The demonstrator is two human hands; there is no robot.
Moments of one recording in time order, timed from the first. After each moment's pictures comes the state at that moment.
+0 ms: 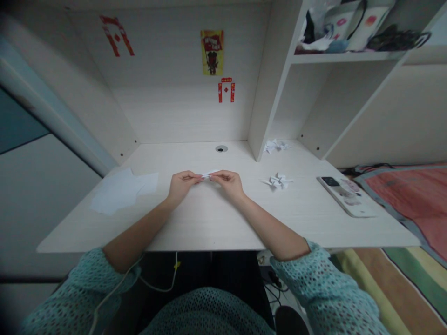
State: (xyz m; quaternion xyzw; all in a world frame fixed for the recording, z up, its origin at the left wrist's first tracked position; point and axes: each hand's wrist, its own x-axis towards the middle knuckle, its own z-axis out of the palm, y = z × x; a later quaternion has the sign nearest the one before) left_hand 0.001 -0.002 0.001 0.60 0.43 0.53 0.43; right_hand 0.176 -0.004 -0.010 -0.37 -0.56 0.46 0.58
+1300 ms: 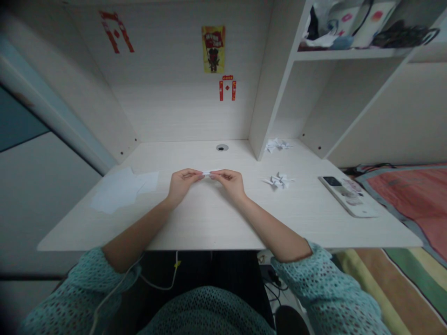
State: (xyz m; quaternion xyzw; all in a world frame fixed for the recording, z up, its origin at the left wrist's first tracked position) left_hand 0.005 -0.005 0.007 0.55 0.43 0.54 0.47; right_hand 0.175 -0.007 -0.009 -0.39 -0.56 0.42 0.60
